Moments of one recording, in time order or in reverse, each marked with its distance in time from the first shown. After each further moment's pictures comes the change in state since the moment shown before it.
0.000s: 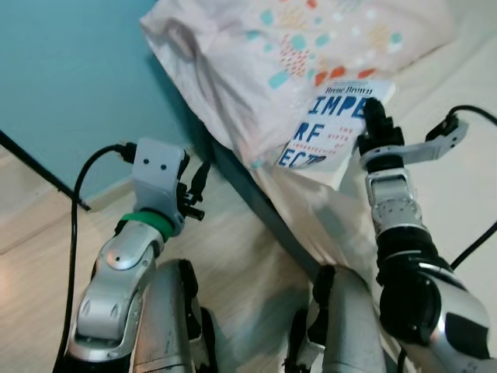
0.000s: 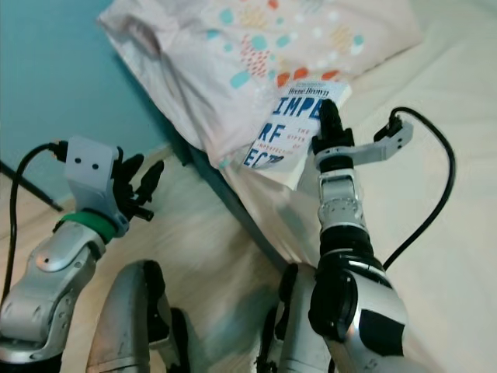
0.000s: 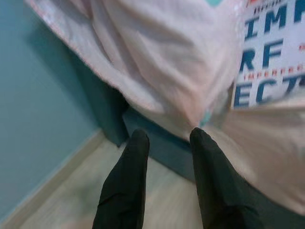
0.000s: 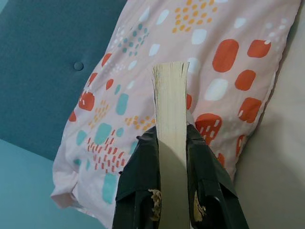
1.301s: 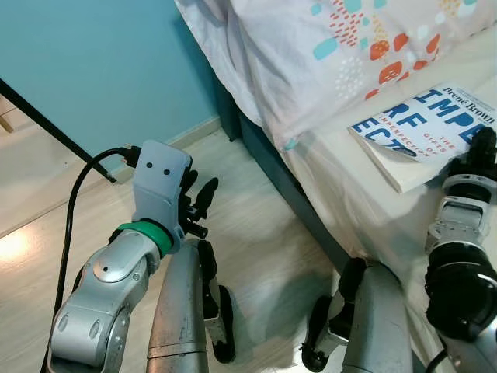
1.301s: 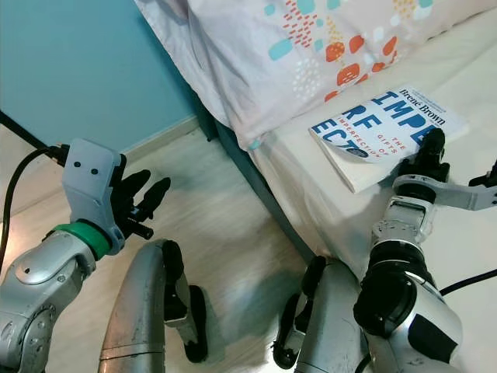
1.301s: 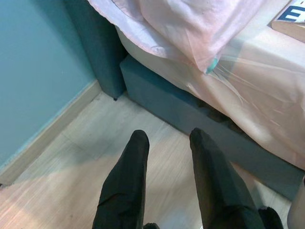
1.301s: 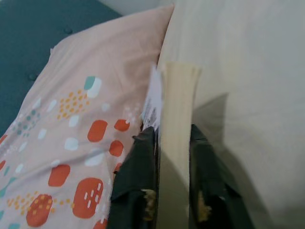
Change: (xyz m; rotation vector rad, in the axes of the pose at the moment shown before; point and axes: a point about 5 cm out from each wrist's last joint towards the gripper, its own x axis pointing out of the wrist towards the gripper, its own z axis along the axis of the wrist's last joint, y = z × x) left arm -0.013 -0.010 0.008 -0.021 0.111 -0.086; right arm -0.046 -0.062 0.089 -0.108 -0.382 -0.255
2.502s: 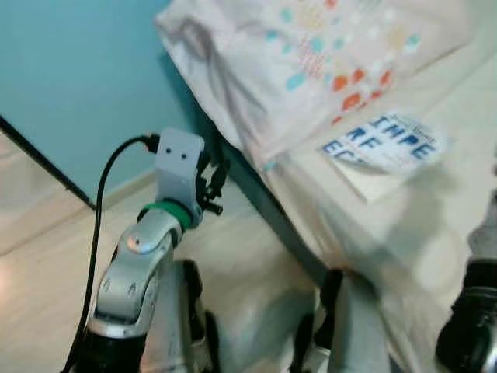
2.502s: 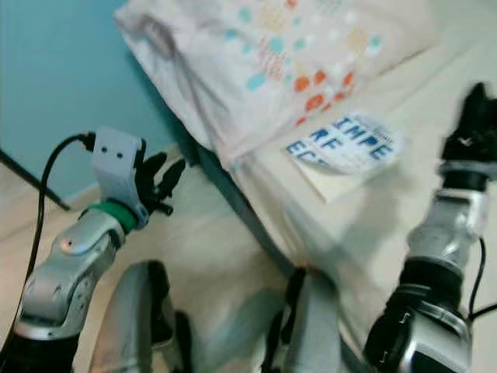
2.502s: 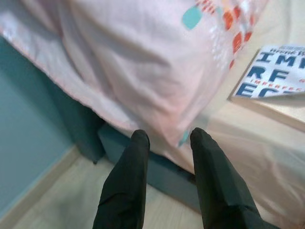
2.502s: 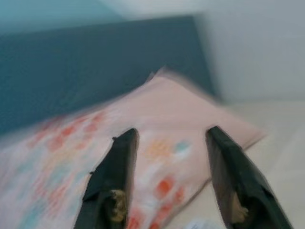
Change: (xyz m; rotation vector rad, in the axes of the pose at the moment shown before) left arm 0.046 0.001 -0.012 -0.015 -0.095 -0.016; right arm -0.031 0.059 0.003 -0.672 0.136 0.502
